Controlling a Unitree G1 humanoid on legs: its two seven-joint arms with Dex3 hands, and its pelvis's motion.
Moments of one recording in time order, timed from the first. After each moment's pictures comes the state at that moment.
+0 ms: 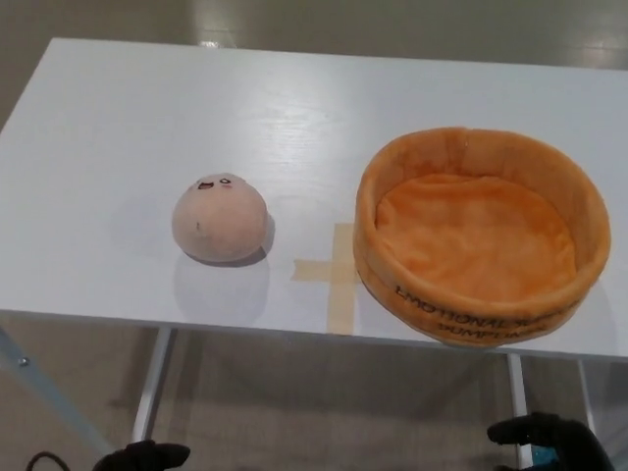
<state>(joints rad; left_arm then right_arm) -0.25 0.24 -0.04 1.22 0.19 -0.31 0.09 -0.36 -0.22 0.03 1.24 -0.19 -0.17 -0.07</state>
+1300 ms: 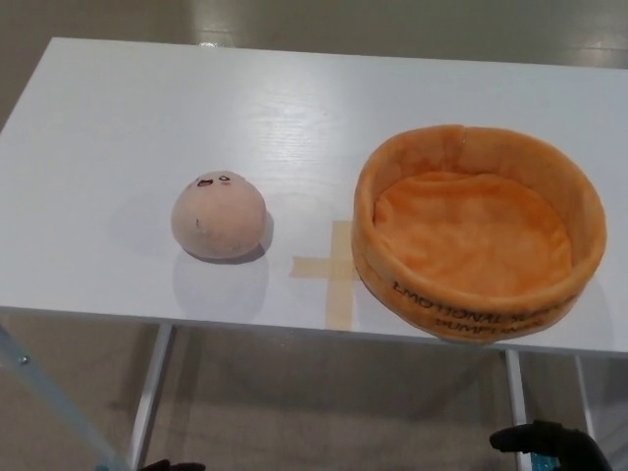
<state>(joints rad) -0.04 0.36 -0.17 1.02 0.22 -0.63 -0.08 -0.35 -0.22 0.04 1.28 -0.19 -0.24 -0.09</state>
